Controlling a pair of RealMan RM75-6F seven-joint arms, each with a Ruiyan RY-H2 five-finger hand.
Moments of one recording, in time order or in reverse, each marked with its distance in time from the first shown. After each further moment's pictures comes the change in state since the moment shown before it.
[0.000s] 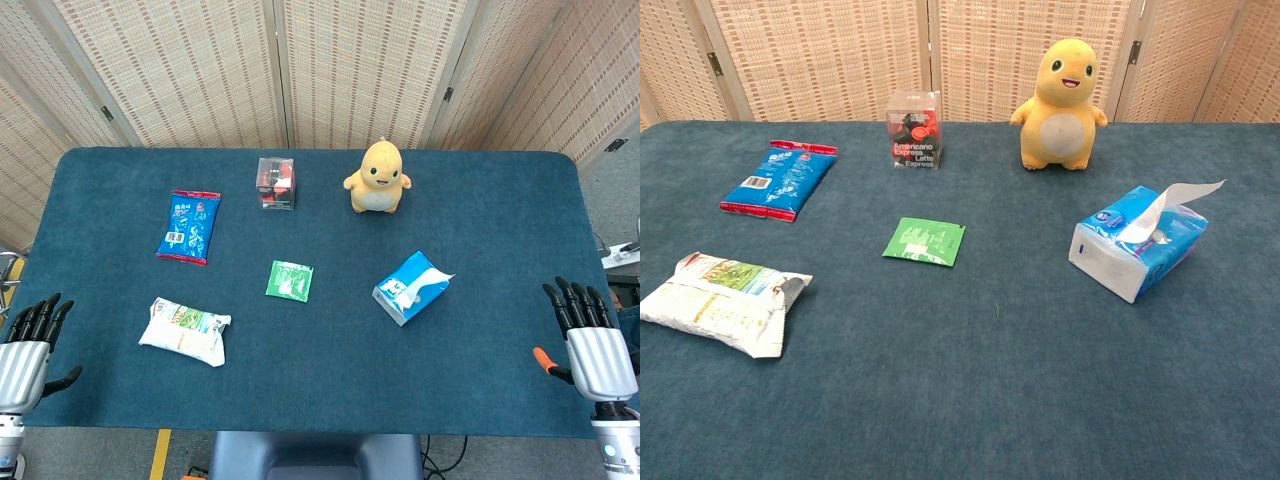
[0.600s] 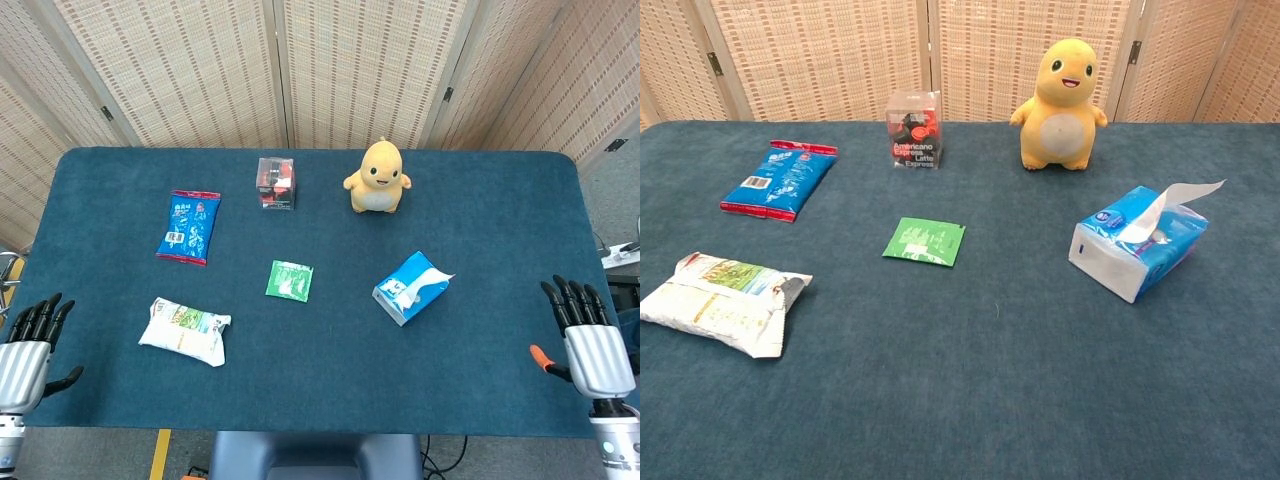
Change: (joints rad) left arm 0.000 -0.002 0.001 -0.004 0.004 0.001 0.003; right arm 0.014 -0.014 0.009 0.028 -0.008 -0.011 0.030
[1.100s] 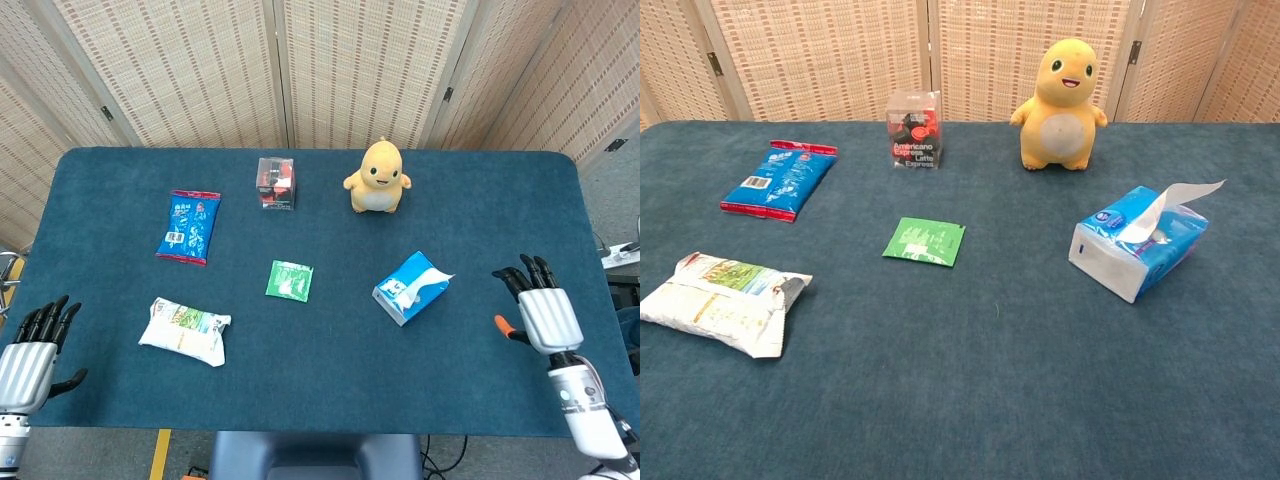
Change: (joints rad) left arm -0.007 0.000 0.007 -0.007 0.000 -0.019 0.008; right arm 0.189 -0.087 0.087 0.071 0.118 -0.259 -0.062
